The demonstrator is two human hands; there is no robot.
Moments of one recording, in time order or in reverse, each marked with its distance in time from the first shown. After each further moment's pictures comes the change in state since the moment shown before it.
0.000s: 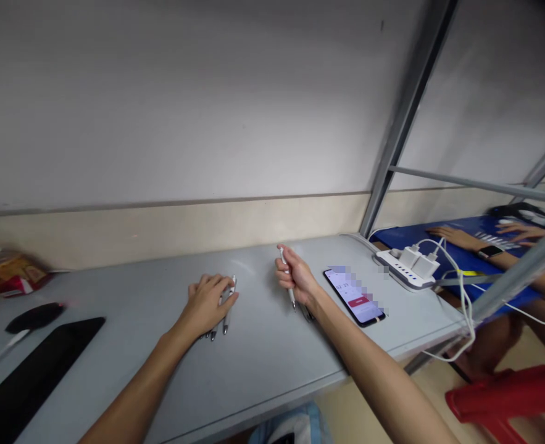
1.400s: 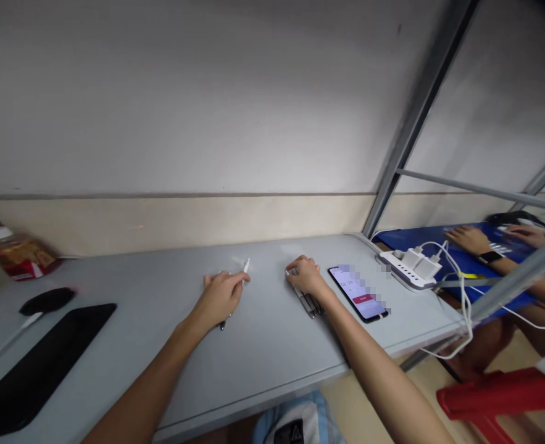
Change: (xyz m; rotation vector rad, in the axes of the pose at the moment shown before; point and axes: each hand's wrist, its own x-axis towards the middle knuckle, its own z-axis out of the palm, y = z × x) left_hand 0.000 0.009 -0.001 -0.124 -0.042 0.018; right_hand -0.001 0.007 -0.021 -1.746 0.349 0.071
